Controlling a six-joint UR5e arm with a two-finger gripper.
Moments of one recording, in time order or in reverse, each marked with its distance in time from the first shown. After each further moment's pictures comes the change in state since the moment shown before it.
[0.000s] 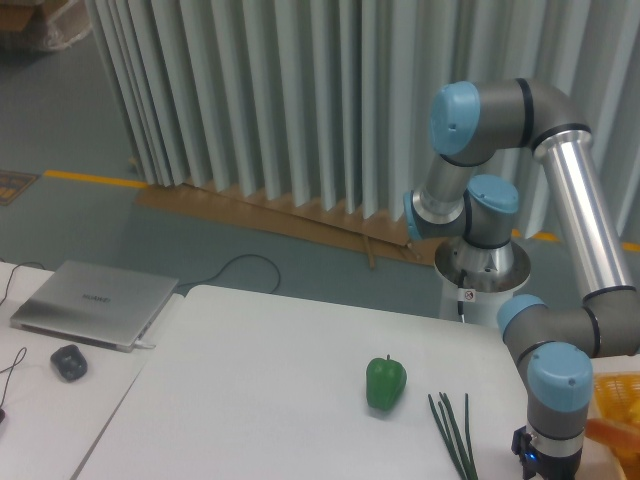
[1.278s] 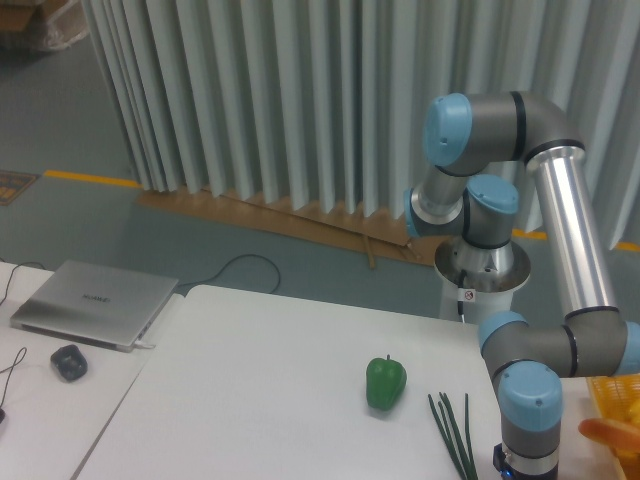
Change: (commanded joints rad) arm -0.043 -0.049 0.015 0.006 0.061 -0.035
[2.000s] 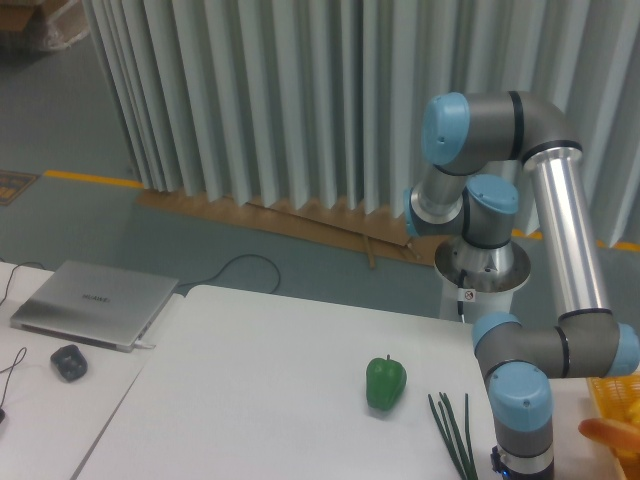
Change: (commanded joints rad) arm -0.012 -0.003 -0.002 0.018 0.029 -0.034
